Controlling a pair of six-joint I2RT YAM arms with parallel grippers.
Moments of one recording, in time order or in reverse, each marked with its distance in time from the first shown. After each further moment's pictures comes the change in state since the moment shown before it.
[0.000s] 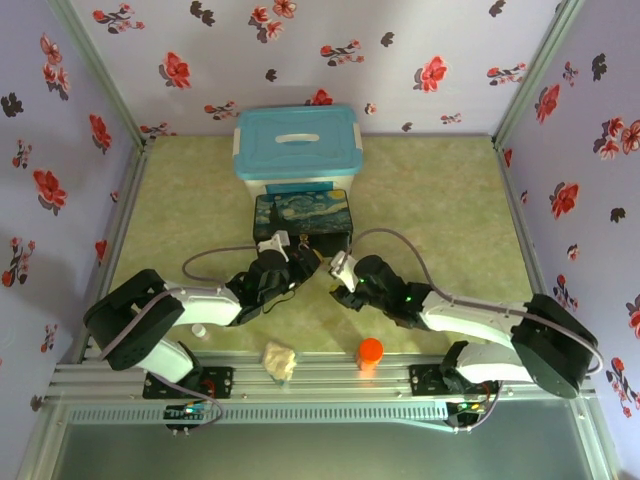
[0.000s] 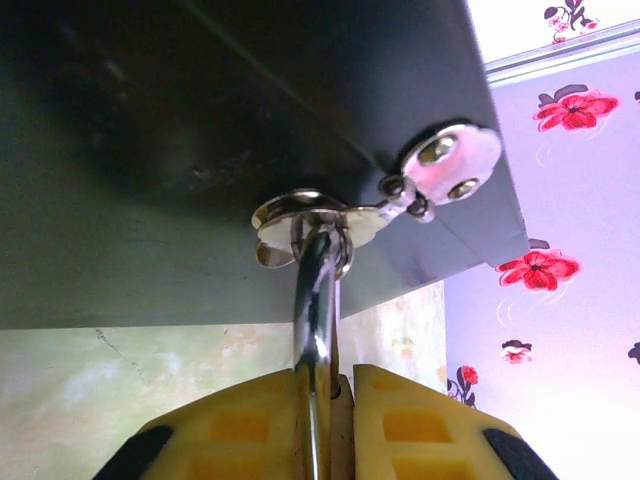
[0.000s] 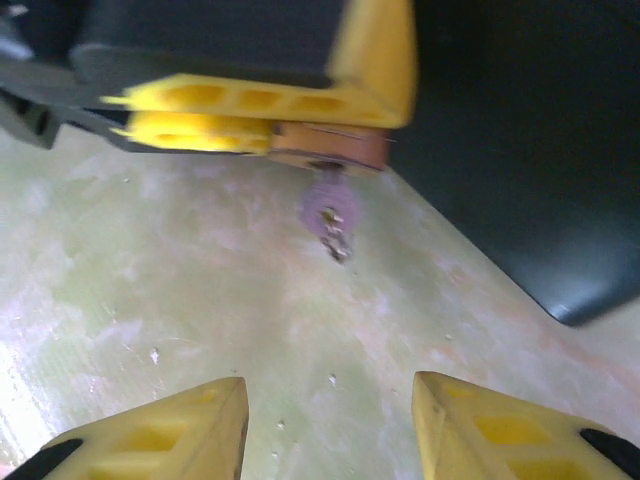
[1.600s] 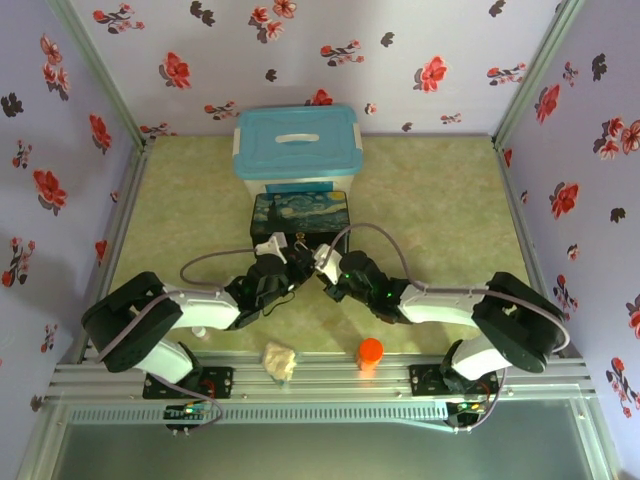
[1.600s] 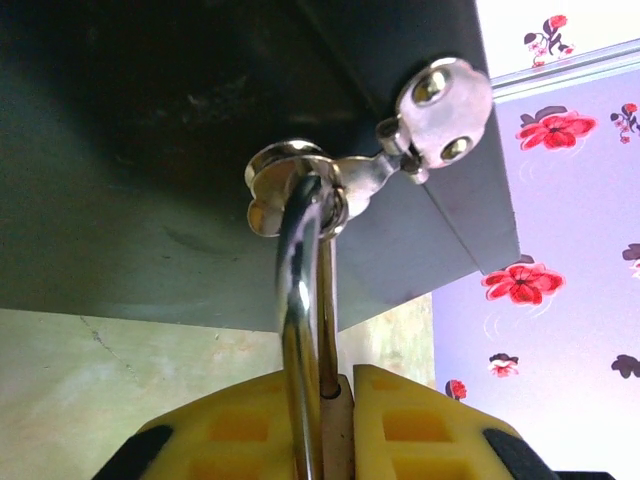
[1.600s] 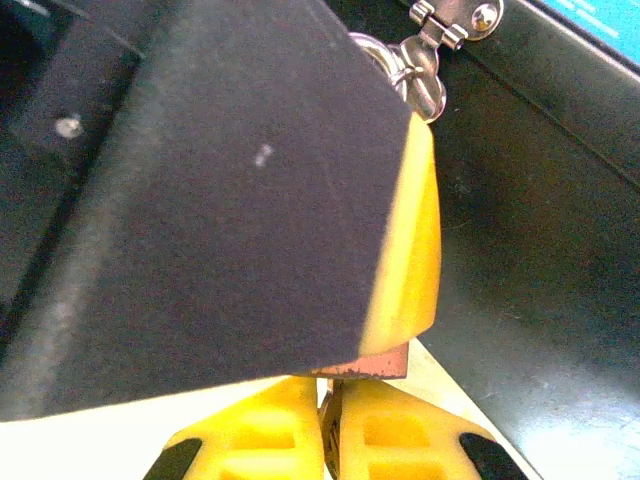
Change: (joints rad) left arm -0.020 -0.019 -0.033 0.050 -0.048 -0.019; right arm 0.005 0.189 0.056 0.271 0.016 -0.009
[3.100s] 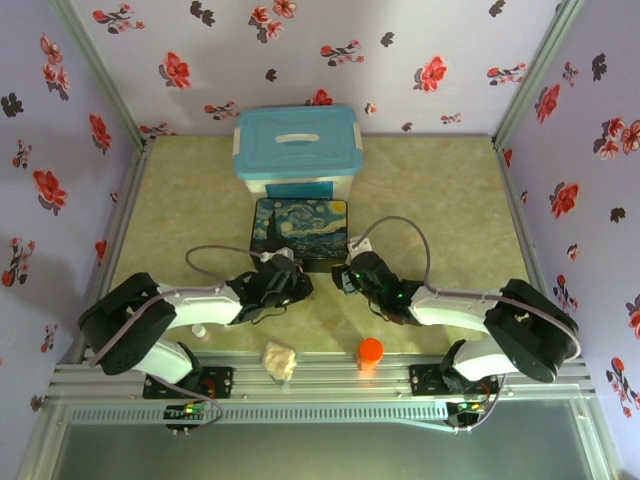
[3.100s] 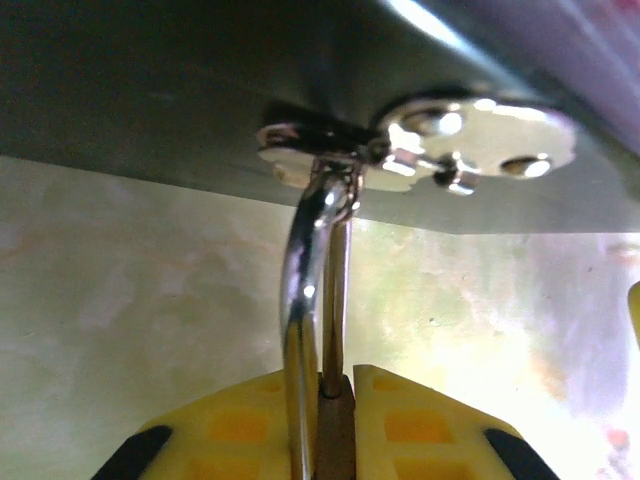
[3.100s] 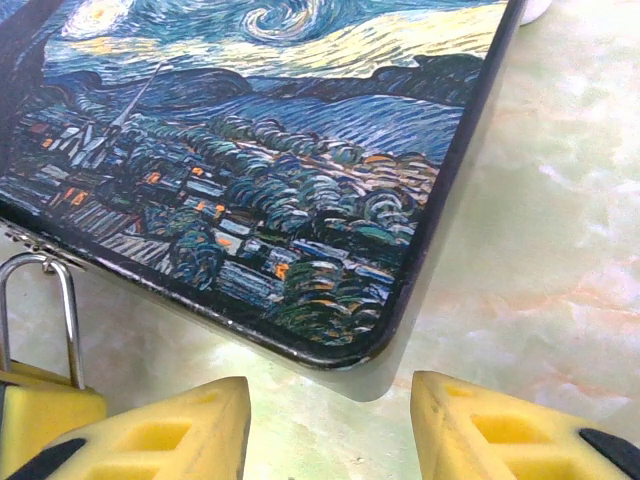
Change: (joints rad) left arm -0.003 -0.016 0.097 -0.570 0.079 0.229; right arm -0.052 -0.069 -0.064 -0.087 0.175 0.547
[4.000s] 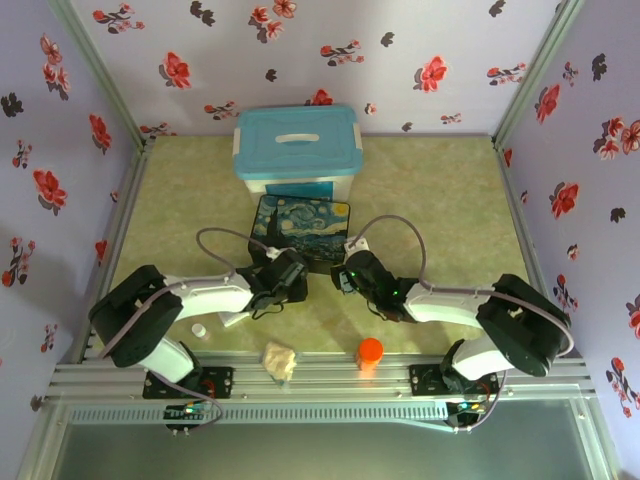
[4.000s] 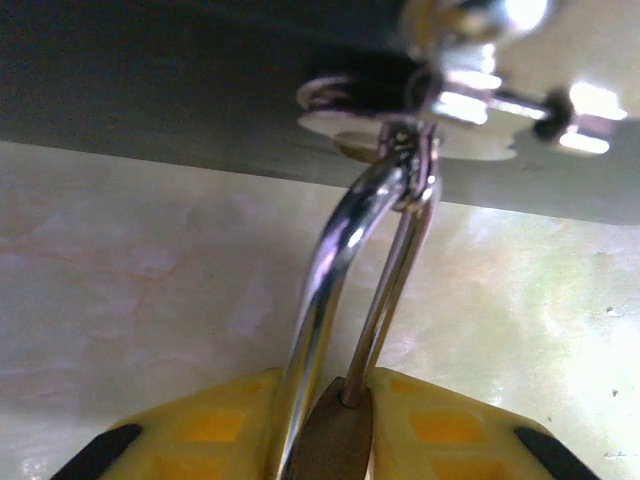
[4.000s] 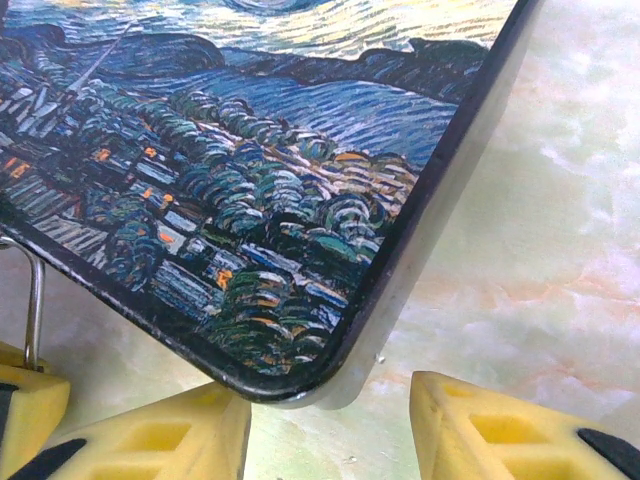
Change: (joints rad) left arm -0.011 0.066 0.148 -0.331 -0.114 0.197; right arm 0.002 0.049 0.034 -0.038 0.009 0.000
